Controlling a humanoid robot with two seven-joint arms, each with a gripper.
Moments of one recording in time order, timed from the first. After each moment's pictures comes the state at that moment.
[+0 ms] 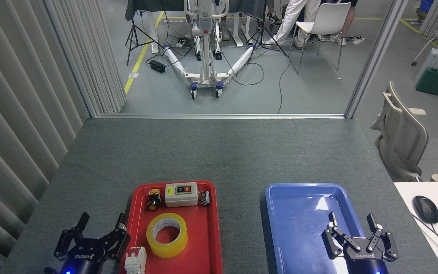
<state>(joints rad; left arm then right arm) 0.16 0.17 0.03 -1.73 -1.24 -0.09 0.07 0.14 -0.20 0.03 -1.61 1.27 0.08 -0.19</state>
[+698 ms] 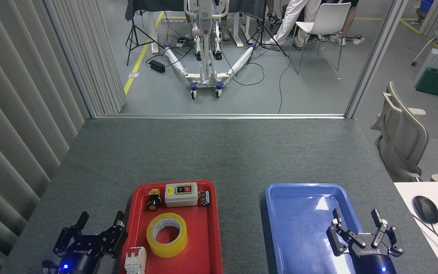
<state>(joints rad) 0.12 0.21 0.01 -1.70 -1.16 -0.06 0.00 0.13 -0.24 0.03 -1.61 1.27 0.08 -0.19</state>
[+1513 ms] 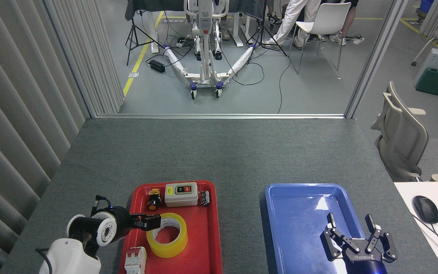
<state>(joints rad) -0.29 0.18 -0.12 -1.55 -1.16 -0.05 -1.09 0.16 -0.20 0.04 -1.62 1.27 0.08 -0.19</state>
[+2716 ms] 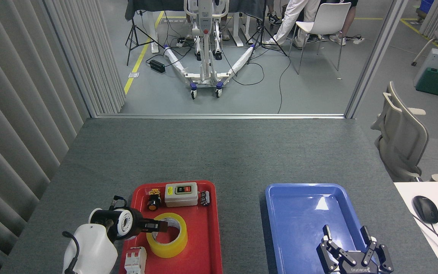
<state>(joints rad) -0.41 0.13 -0.16 -1.26 -1.22 -0.02 -1.14 0.22 -0.18 0.04 -1.62 1.28 0.04 -0.22</state>
